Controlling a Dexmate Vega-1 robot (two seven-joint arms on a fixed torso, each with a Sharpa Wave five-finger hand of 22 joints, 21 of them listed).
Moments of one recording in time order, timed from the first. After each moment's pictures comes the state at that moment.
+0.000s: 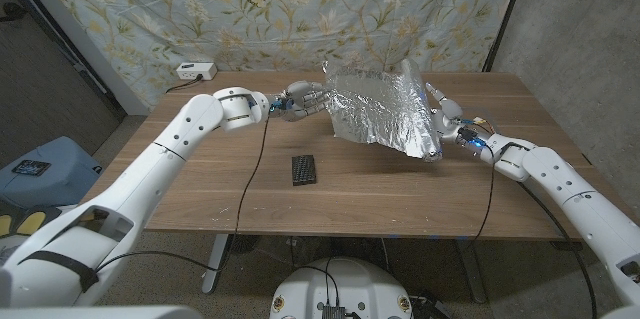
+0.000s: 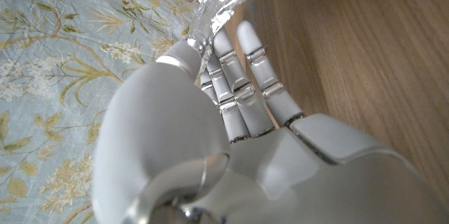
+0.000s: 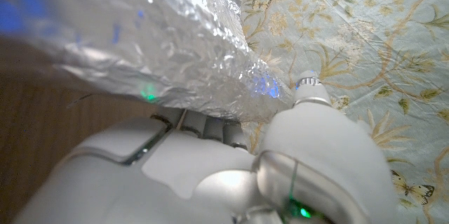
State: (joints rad) left arm 0.64 0.58 0.37 -1.74 -1.37 0.68 0.35; left_hand 1.34 0.06 0.45 -0.17 0.23 0.75 0.09 0.20 0.22 0.87 -0.06 0.68 0.62 1.05 -0.18 0.48 0.54 0.75 -0.05 0.98 0.19; right arm -0.86 -0.66 -0.15 -1.37 1.36 -0.45 0.50; right_hand 0.81 0.01 0.09 -0.08 0.29 0.38 0.15 0.21 0.29 0.36 0.15 0.66 0.61 0.65 0.00 0.23 0.65 0.65 0.01 0.69 0.17
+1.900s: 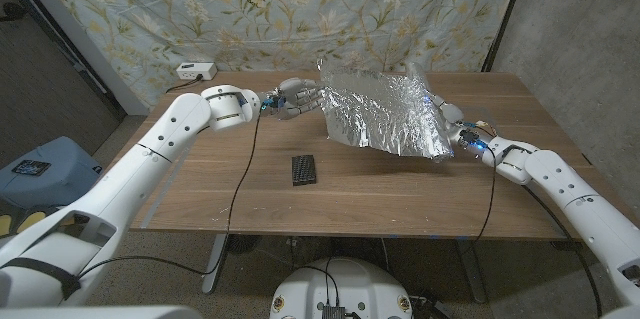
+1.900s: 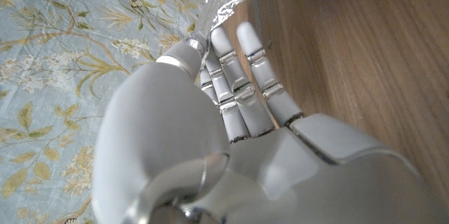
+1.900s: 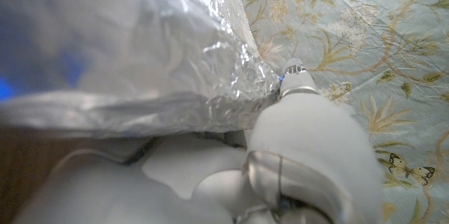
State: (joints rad) left arm 0.67 0.64 0.34 -1.81 -1.44 0.66 0.39; left_hand 1.34 0.06 0.46 -0.17 0.24 0.74 0.10 0.20 0.23 0.87 -0.06 0.66 0.62 1.05 -0.18 0.47 0.55 0.73 -0.05 1.02 0.19; right arm -0.88 -0.65 -0.12 -1.37 1.38 -0.45 0.46; right_hand 0.98 0.04 0.11 -0.14 0.30 0.43 0.13 0.23 0.28 0.44 0.08 0.68 0.62 0.74 -0.08 0.26 0.67 0.74 -0.05 0.65 0.18
